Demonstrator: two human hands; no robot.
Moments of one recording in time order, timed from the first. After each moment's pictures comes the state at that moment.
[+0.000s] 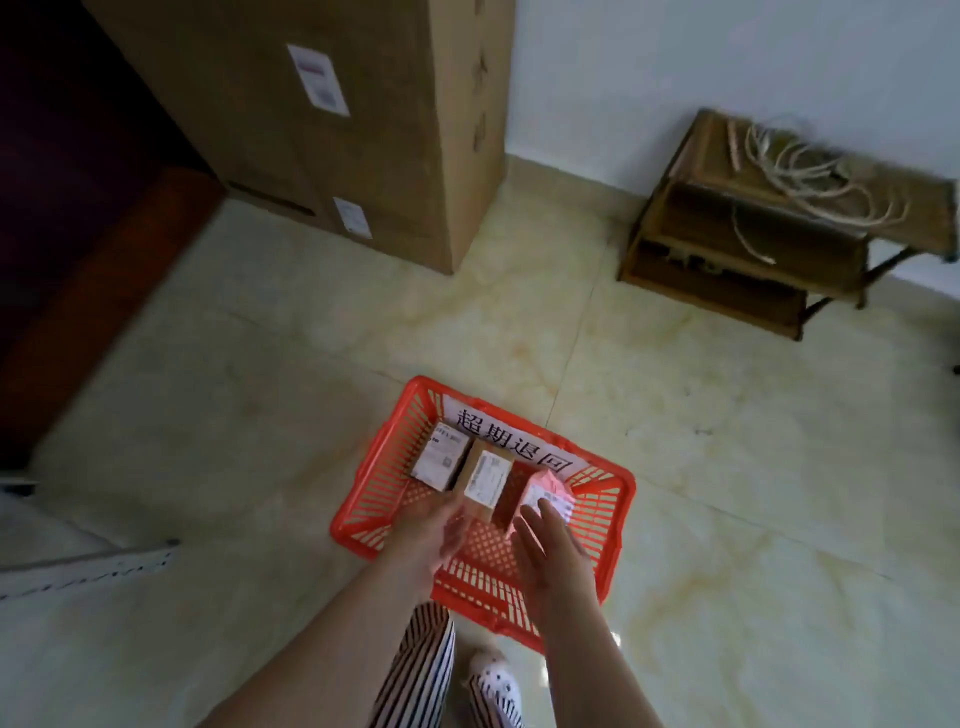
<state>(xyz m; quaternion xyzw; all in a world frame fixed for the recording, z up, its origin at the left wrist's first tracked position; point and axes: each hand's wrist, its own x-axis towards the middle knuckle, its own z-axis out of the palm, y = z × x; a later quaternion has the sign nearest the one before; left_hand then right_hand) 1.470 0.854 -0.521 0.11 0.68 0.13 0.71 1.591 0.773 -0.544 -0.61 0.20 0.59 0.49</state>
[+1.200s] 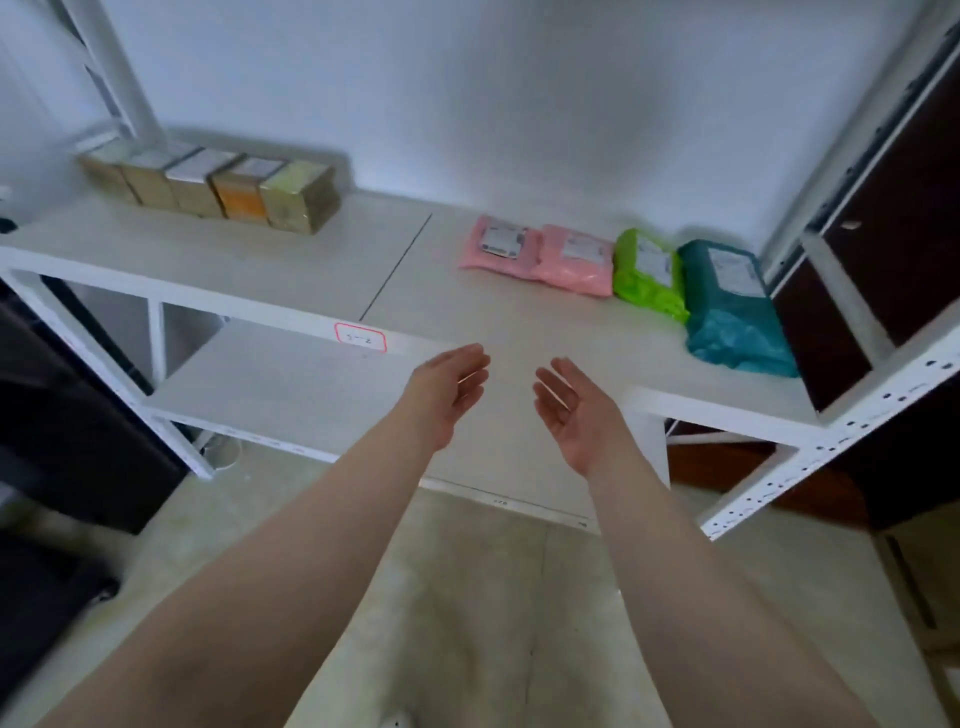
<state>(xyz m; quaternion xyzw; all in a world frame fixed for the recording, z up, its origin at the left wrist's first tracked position) 0.733 0.455 -0.040 -0.05 0.53 0.78 0.32 0.815 0.598 -0.062 -0.33 -0.39 0.85 0.14</state>
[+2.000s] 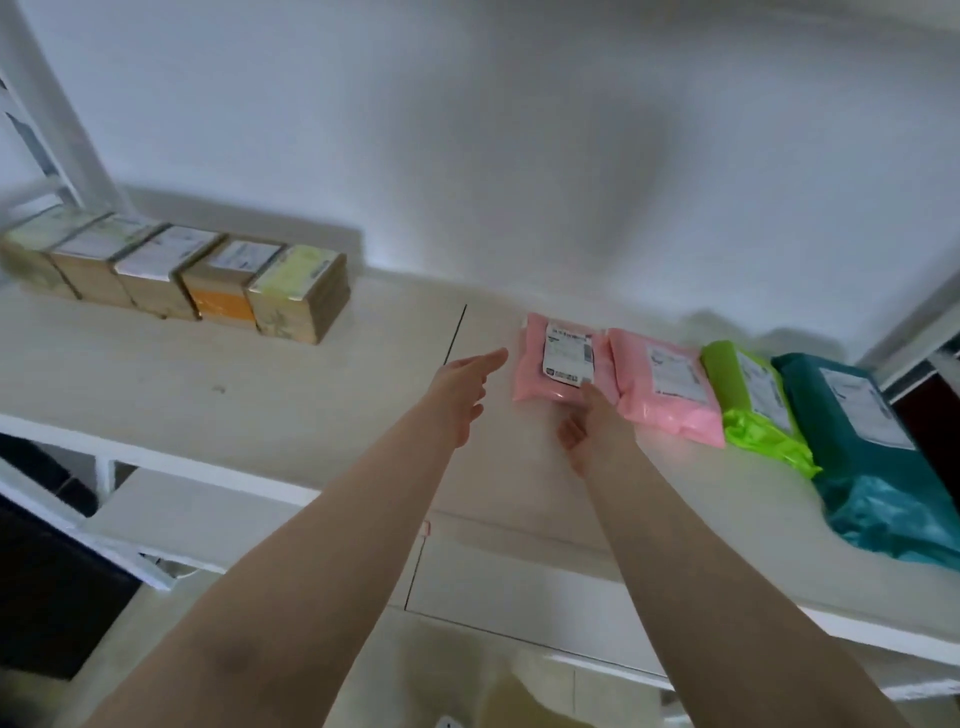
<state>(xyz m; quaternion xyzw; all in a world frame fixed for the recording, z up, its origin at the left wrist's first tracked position) 0.431 0.521 -0.043 -0.03 0.63 0.69 0.35 0.521 0.640 -0.056 -0.48 -0.33 0.78 0.25</state>
